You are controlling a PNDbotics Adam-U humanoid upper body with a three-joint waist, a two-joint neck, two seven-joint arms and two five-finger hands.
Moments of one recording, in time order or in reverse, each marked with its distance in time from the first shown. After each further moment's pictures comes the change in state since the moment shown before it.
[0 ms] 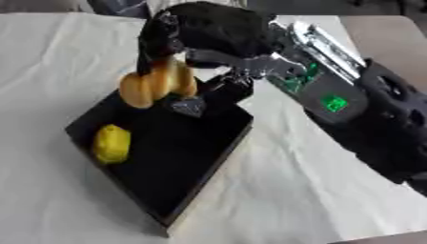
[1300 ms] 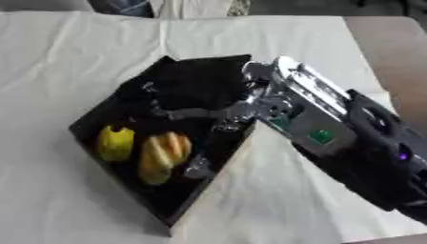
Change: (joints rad) left arm 0.001 -0.008 0.000 0.000 0.005 0.000 -0.006; right arm 0.044 0.066 0.022 -0.049 0.071 -0.007 0.312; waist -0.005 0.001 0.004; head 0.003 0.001
